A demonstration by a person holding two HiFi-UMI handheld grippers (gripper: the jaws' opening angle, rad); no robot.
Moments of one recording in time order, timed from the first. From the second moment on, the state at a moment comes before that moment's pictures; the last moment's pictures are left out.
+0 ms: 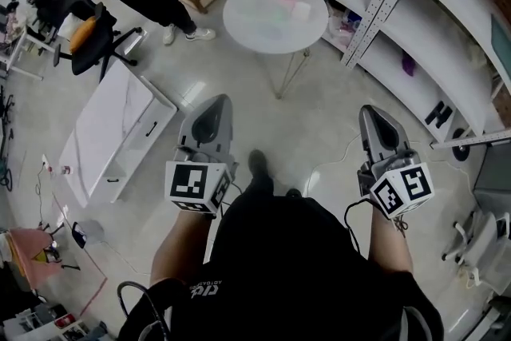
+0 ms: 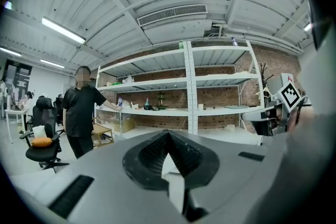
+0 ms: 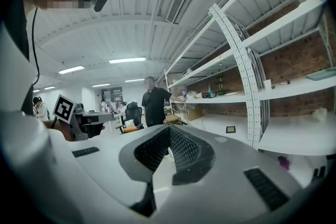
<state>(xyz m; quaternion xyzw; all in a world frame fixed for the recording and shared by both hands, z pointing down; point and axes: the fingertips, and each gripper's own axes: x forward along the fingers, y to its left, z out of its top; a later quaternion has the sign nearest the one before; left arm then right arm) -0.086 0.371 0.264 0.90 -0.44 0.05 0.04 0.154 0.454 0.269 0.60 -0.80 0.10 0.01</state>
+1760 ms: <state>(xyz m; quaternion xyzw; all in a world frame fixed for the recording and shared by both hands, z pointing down) -0.061 0.068 0.290 0.90 -0.42 0.06 0.07 0.151 0.136 0.288 0.56 -0.82 0.12 0.01</state>
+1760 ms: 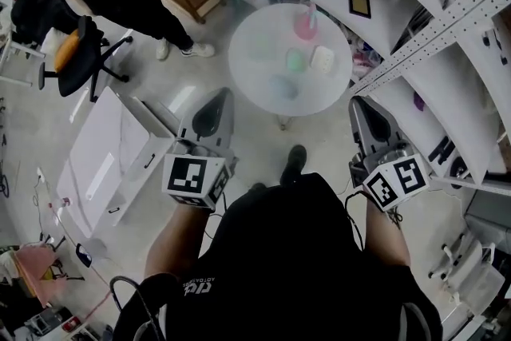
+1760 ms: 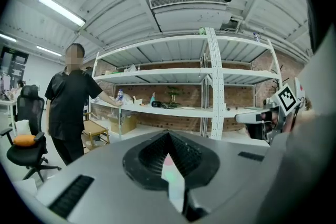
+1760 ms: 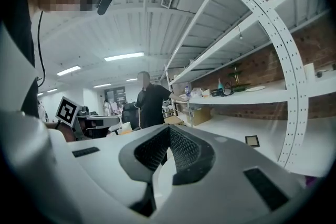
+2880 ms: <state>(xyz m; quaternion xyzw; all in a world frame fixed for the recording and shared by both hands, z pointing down) -0.024 -0.056 0.313 0.90 -0.43 0.07 0.08 0.148 -0.005 0.393 0.53 -0.82 0.19 0.11</state>
